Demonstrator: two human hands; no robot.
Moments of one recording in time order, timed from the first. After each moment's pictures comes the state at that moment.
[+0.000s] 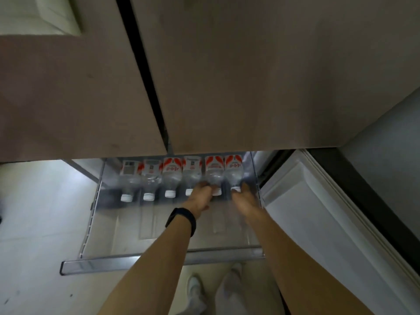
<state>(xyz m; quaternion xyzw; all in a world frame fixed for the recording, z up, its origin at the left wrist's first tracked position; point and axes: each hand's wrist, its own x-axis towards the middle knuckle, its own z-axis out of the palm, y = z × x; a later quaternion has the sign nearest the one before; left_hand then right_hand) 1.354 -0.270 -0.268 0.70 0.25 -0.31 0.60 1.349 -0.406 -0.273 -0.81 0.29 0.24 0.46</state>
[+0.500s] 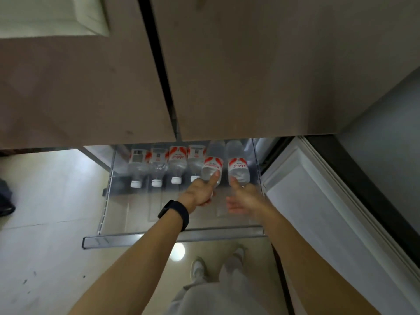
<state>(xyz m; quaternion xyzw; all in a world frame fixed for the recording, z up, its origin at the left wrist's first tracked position) 1.327 -0.250 -0.242 0.77 0.17 -0.35 0.50 1.307 -0.403 -0.234 -0.70 0.31 0.30 0.57</state>
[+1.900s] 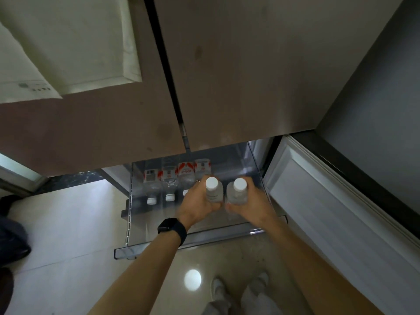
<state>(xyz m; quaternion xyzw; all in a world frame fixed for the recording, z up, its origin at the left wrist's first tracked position) 1.292 -0.205 -0.205 0.90 -0.10 -0.14 0.39 1.260 -0.396 -0.212 -0.89 0.08 0.11 0.44</state>
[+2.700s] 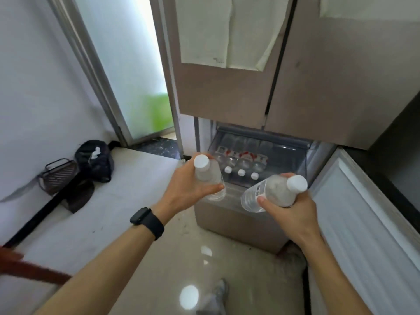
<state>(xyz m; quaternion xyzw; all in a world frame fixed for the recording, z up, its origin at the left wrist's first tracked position) 1.035 -0.122 -0.066 0.89 0.04 0.16 0.43 1.073 -0.387 -0.080 -0.83 -0.08 -0.02 0.55</state>
